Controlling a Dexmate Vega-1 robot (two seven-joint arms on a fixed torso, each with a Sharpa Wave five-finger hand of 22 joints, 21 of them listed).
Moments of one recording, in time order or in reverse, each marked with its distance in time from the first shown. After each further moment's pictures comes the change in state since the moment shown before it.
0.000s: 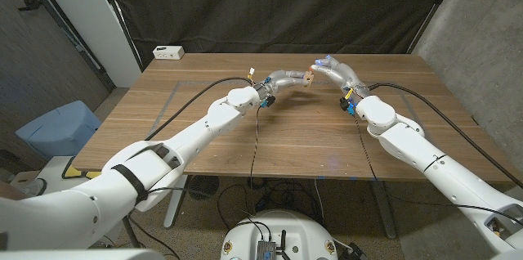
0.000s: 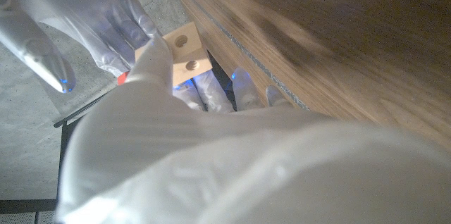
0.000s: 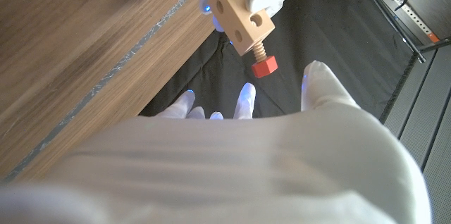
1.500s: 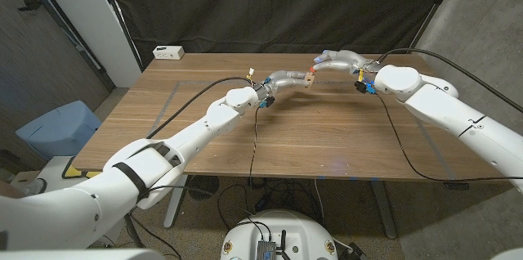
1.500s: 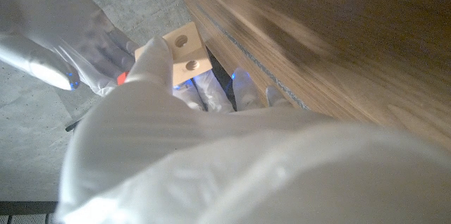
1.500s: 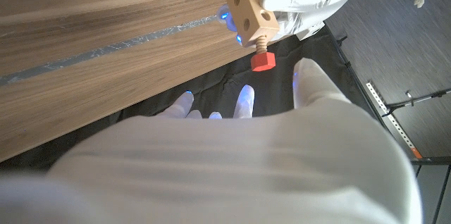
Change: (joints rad) left arm -0.010 -0.004 0.002 0.043 -0.002 -0.060 -0.056; left_hand 0.000 0.000 0.002 0.001 0.000 0.001 -0.002 0.000 0.000 0.000 0.000 0.000 -0.005 0.000 0.000 0.000 0.000 0.000 0.000 0.000 0.000; right arm 0.192 -0.241 -0.053 -0.133 -0.057 -0.244 0.318; right_hand 0.056 0.037 0.035 -0.043 0.000 -0.015 -0.001 -0.036 -0.029 -0.029 -0.007 0.004 0.000 -0.055 0.009 0.000 -0.010 -0.035 0.000 -0.004 0.000
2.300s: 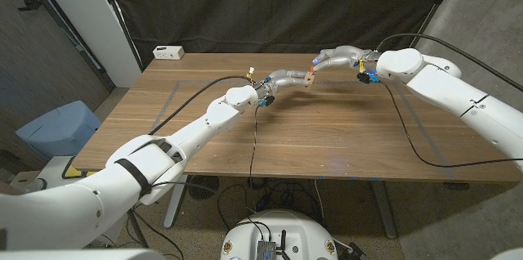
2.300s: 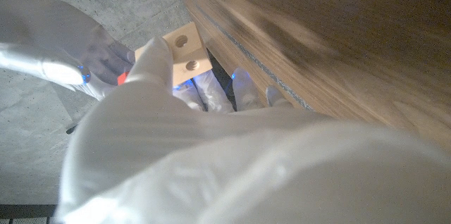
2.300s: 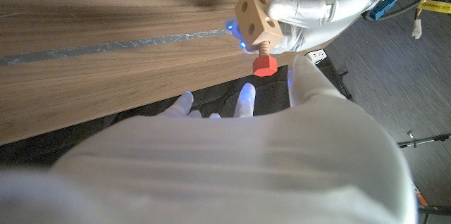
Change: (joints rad) left arm -0.027 -0.019 0.003 0.060 0.003 -0.028 -0.022; left_hand 0.001 -0.001 -0.001 -0.001 0.000 -0.004 0.000 0.000 -0.001 -0.004 -0.003 0.000 0.000 0.000 0.000 0.000 0.000 0.000 0.000 0.000 0.000; right arm 0.144 -0.012 -0.077 0.032 -0.068 -0.072 0.170; right_hand 0.041 0.014 0.019 -0.011 0.000 0.024 -0.023 -0.008 -0.009 -0.011 -0.011 0.004 0.000 -0.005 -0.005 0.000 -0.005 -0.009 0.002 0.000 0.000
